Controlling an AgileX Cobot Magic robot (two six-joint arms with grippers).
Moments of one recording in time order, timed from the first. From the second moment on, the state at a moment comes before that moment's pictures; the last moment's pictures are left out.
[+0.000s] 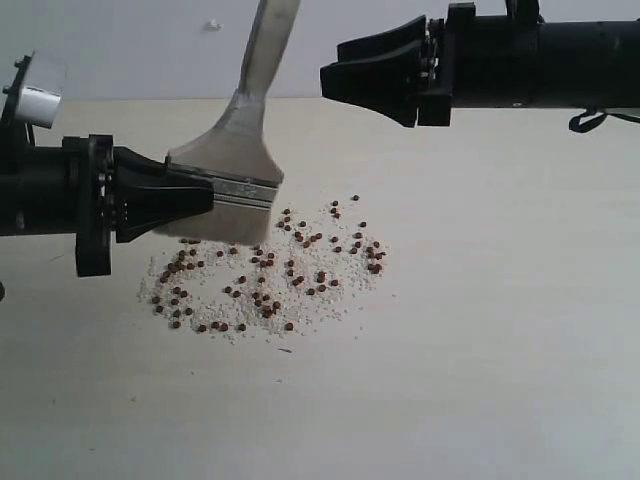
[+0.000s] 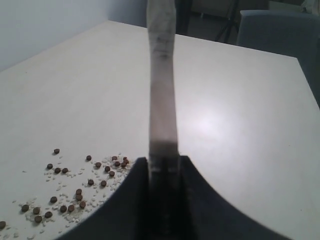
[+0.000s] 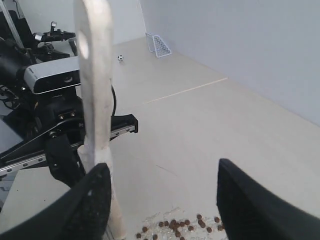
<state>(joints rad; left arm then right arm) -0.09 1.72 -0.69 1.44 -1.20 -0.80 0.16 1.79 -1.02 1.73 1.20 -2.05</state>
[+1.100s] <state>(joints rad) -0.09 1.72 -0.69 1.44 -1.20 -0.78 0.30 1.84 -1.17 1.74 1.21 -1.99</state>
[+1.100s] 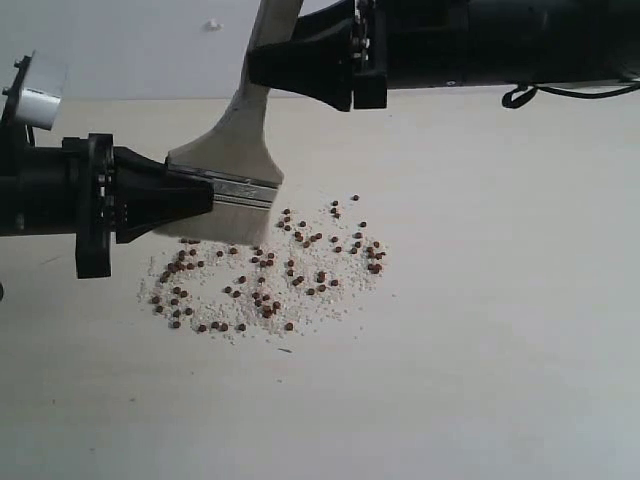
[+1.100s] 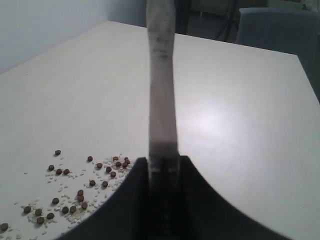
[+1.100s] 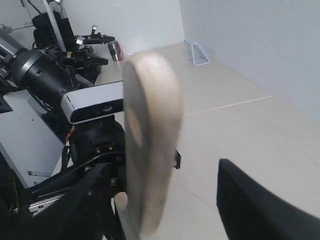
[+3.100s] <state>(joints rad) -0.09 1.72 -0.69 1.40 -1.20 -0.73 0.34 1.87 -1.27 1.73 1.26 -1.94</state>
